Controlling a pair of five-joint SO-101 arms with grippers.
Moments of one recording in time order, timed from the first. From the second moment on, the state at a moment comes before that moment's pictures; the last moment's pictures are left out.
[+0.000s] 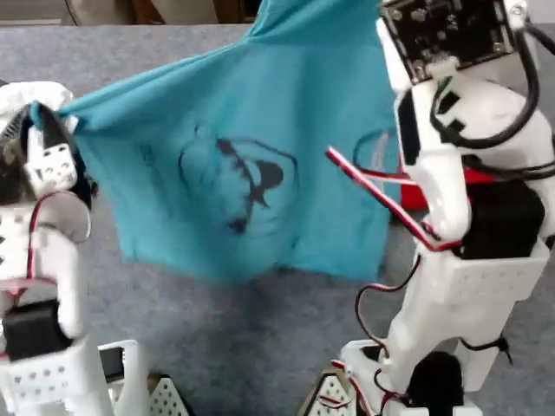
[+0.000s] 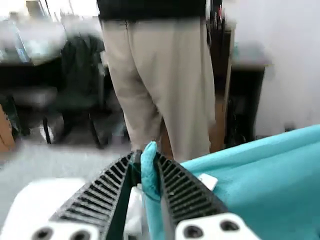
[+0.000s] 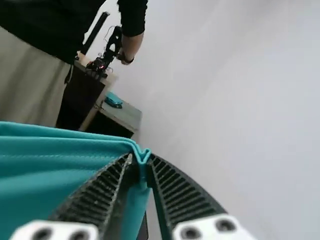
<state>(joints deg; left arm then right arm) -17.1 -70.8 40.1 36.4 -12.8 -5.5 -21.1 -32.6 51.6 24.6</state>
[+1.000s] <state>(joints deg) -18.7 -76.1 2.7 83.1 -9.0 -5.3 -41.8 -31.1 50.6 24.6</state>
